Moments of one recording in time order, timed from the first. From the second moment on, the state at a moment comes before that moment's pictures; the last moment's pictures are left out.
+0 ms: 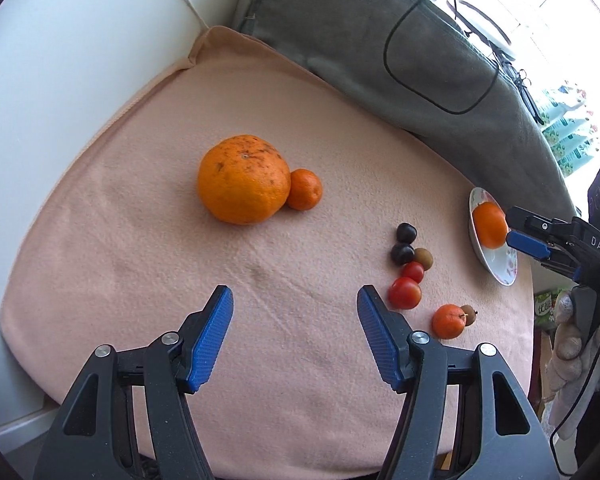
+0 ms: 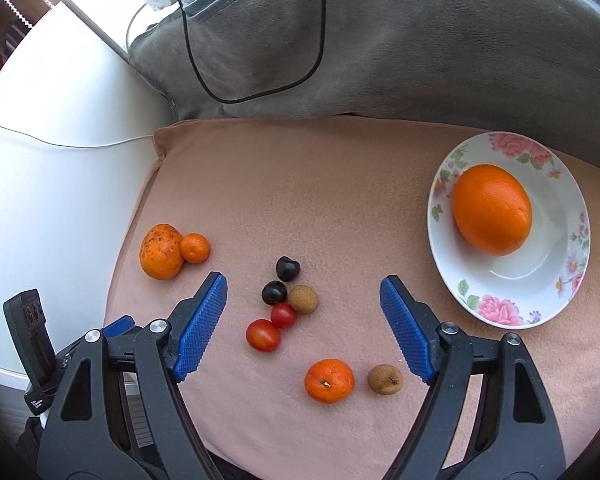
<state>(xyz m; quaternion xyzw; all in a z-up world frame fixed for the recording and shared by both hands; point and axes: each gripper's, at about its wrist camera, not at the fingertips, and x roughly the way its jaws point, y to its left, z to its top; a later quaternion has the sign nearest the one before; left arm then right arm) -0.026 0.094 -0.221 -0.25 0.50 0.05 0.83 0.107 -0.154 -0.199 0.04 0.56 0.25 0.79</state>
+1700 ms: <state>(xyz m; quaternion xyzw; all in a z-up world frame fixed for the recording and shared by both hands) 0.019 0.156 -0.275 -0.37 0.46 0.05 0.80 0.141 0.107 -0.283 -0.10 0.63 0.43 0.64</state>
